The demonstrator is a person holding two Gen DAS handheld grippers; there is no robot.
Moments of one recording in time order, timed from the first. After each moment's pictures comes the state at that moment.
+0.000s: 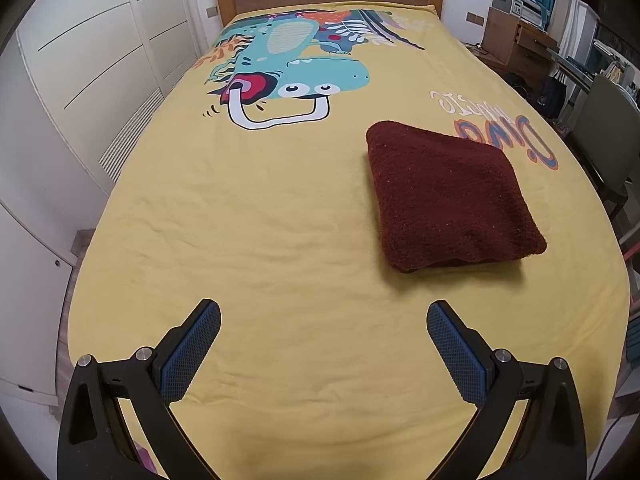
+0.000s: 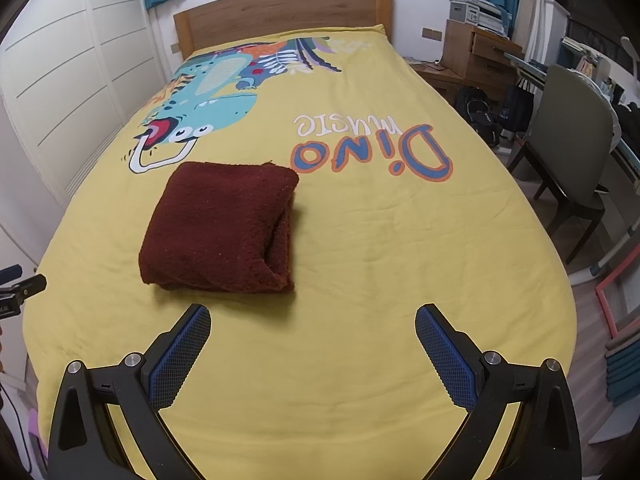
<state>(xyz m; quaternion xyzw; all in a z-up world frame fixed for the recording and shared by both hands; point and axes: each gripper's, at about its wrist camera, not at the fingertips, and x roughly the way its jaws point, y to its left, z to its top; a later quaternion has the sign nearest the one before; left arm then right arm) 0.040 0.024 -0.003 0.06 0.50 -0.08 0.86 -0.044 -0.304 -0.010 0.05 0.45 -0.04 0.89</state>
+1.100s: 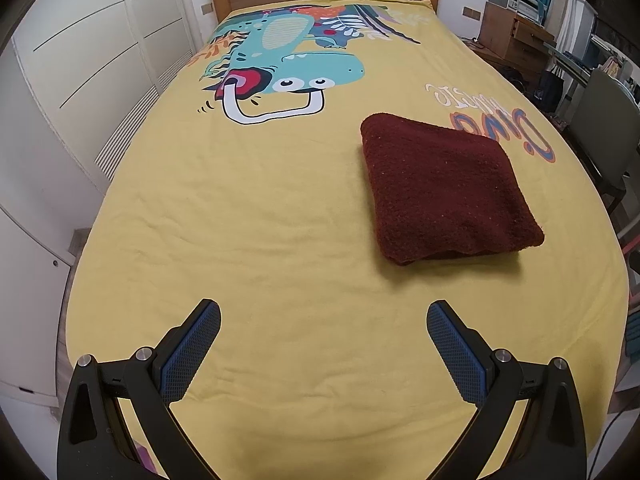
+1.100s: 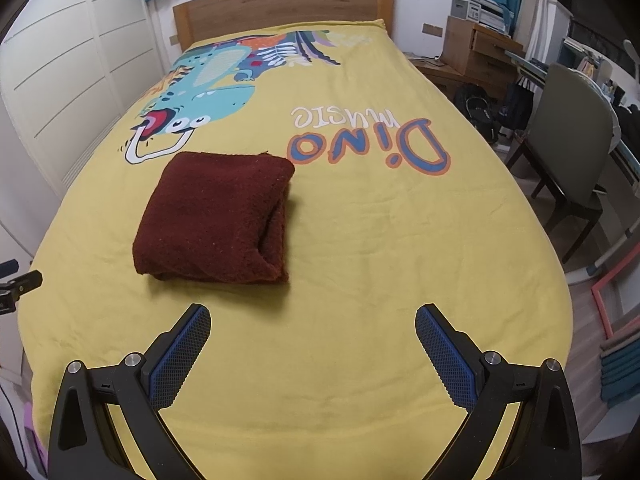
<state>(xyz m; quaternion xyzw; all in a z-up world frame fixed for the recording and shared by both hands) 0.036 0.017 -0.007 0.06 0.50 -0.08 0.86 -0.042 -0.310 -0.016 0.05 0.46 -0.04 0.89</state>
